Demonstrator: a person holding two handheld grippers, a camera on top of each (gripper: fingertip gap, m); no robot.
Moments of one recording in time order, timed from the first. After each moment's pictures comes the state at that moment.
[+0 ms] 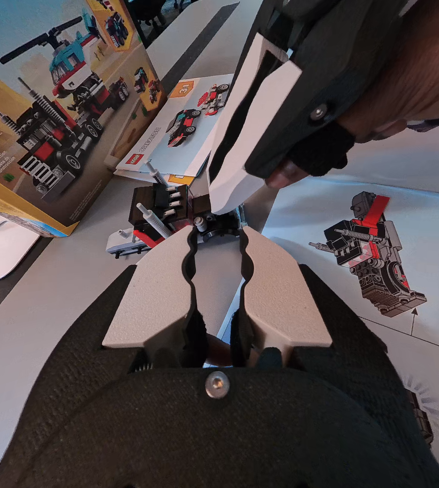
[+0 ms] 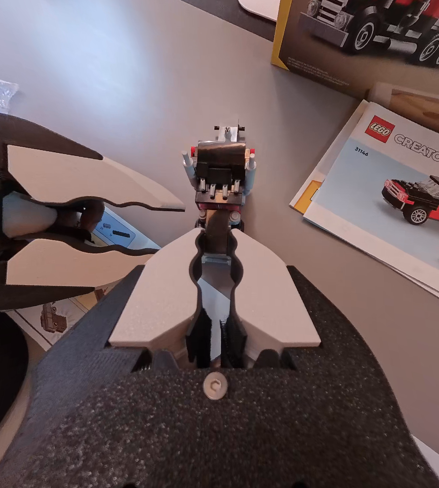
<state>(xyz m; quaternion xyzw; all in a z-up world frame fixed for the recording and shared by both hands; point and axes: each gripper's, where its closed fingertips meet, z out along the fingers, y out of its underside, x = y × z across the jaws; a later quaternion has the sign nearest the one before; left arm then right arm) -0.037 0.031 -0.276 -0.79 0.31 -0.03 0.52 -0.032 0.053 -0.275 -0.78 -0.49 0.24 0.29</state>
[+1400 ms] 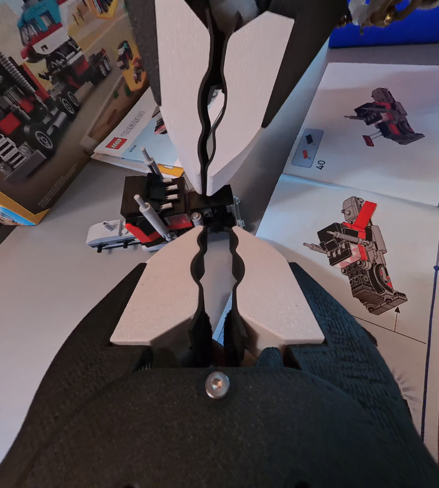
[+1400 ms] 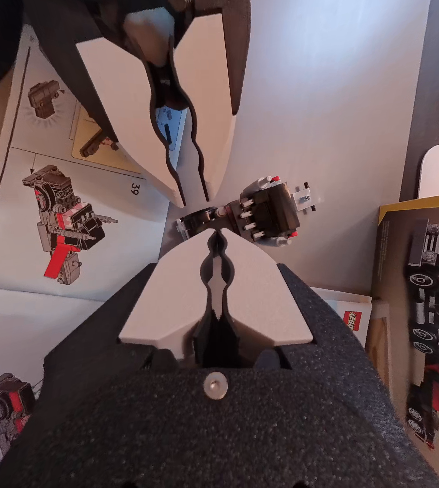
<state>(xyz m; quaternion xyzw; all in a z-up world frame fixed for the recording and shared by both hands) -0.036 0.031 -0.280 -0.82 0.30 -0.08 0.49 -0.037 0.051 -0.271 -0.37 -0.88 0.22 0.20</state>
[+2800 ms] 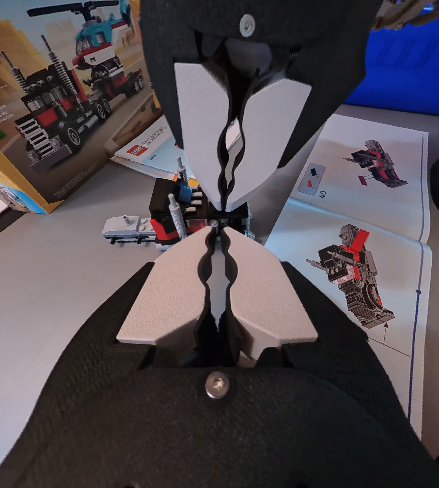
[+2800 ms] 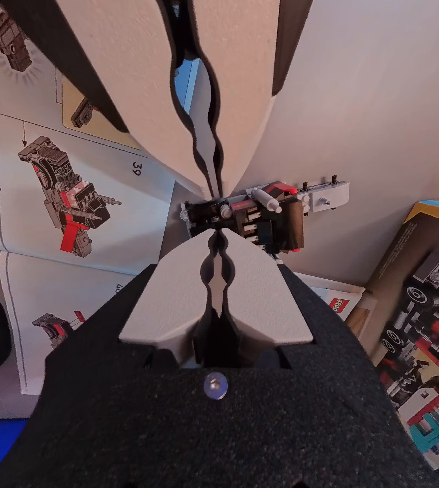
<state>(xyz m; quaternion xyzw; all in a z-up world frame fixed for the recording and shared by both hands) -0.048 0.034 -0.265 -0.81 0.23 -0.13 0.52 -0.036 0.050 -0.276 -0.36 -0.93 0.06 0.07</state>
